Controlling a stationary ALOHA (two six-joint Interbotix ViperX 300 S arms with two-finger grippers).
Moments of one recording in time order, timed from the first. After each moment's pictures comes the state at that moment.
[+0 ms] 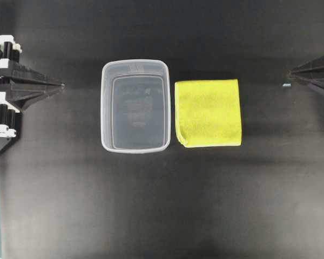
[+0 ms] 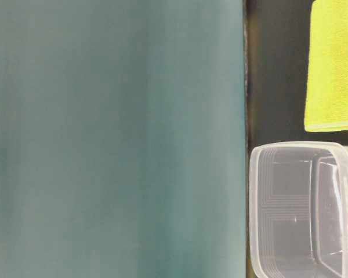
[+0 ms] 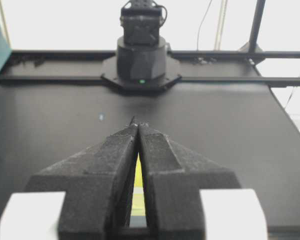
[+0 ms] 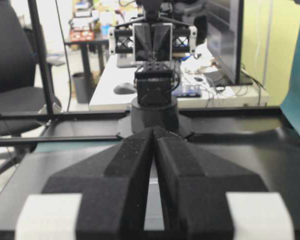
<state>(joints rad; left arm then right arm) 0.00 -0.96 1.17 0.00 -0.29 0.00 0.00 -0.97 1.18 0.00 -0.29 0.00</state>
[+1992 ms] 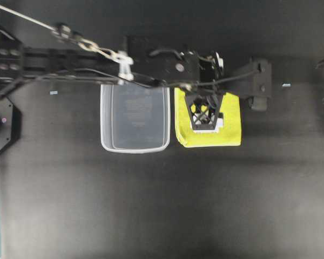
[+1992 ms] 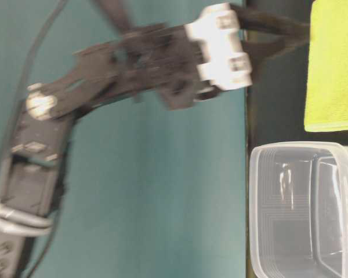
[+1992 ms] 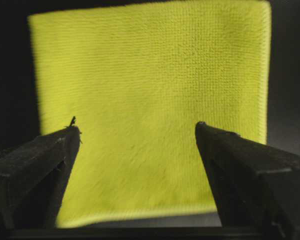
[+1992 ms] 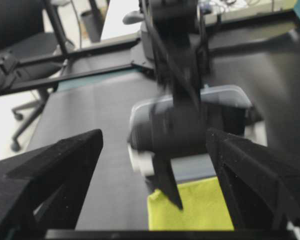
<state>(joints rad) 0.03 0.57 -0.30 0.04 0.93 0.08 0.00 -1.32 1.20 0.02 0.24 0.15</state>
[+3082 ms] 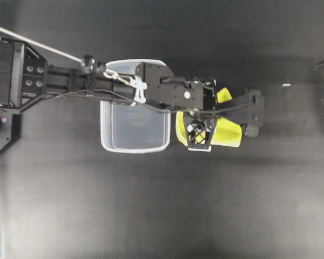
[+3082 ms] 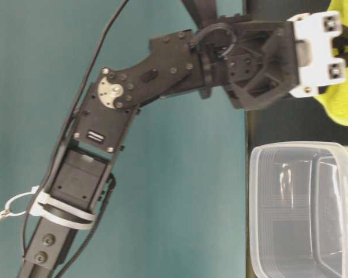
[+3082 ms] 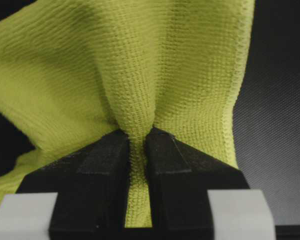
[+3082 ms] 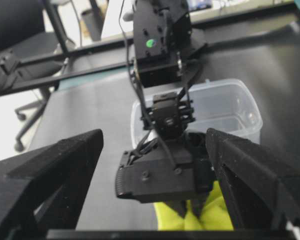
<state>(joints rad) 0.00 0.62 -0.27 0.04 0.91 0.09 0.00 -1.33 1.22 0.02 0.24 0.17</state>
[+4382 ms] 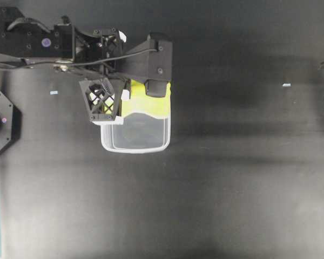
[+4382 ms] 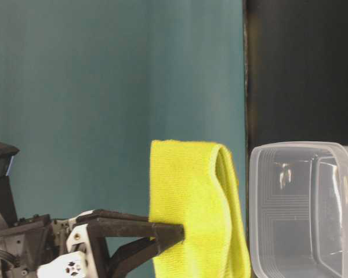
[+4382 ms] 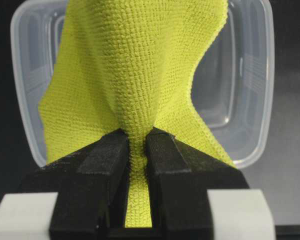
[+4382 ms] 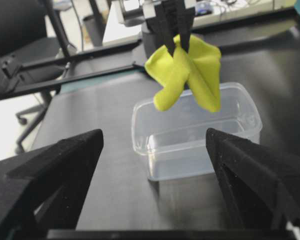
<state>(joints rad) 0.05 -0.09 0.26 0.04 1.02 0.09 0.00 -1.35 1.23 0.02 0.25 0.17</state>
